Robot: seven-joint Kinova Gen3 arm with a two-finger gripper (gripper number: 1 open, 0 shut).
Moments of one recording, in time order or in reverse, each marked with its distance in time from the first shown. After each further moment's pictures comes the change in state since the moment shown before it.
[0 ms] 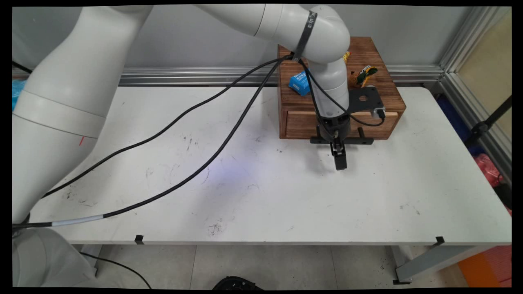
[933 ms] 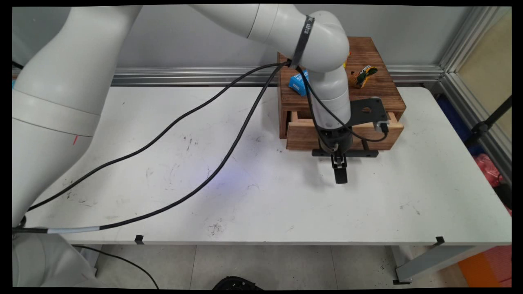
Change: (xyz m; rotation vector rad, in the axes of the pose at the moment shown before) arm -0.004 0.039 -0.008 -0.036 0.012 0.059
